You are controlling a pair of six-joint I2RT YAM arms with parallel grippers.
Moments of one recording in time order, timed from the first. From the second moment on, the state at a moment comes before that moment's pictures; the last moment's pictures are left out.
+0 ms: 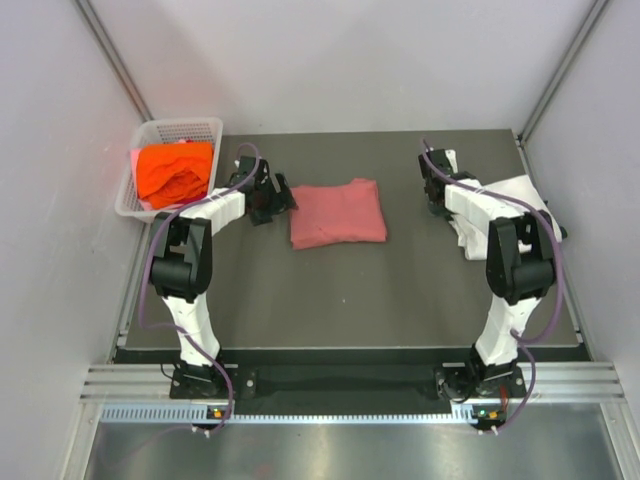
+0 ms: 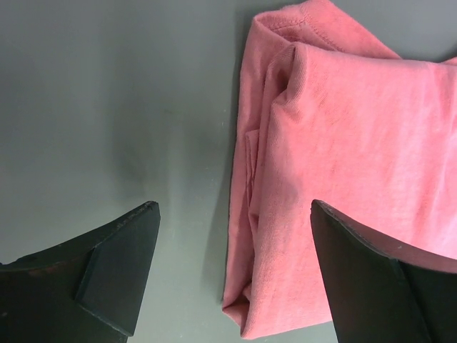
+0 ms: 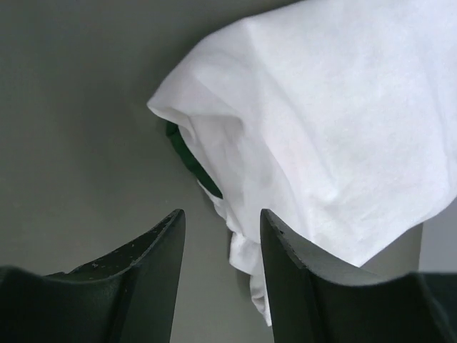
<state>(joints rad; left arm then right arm) -0.21 1.94 1.33 -0.28 0.14 -0.60 0.24 1.86 1.36 -0.53 0.53 0.10</state>
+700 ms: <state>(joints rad) -0.21 1.94 1.33 -0.29 0.14 -0.59 0.25 2.09 1.48 -0.64 0.70 0.13</state>
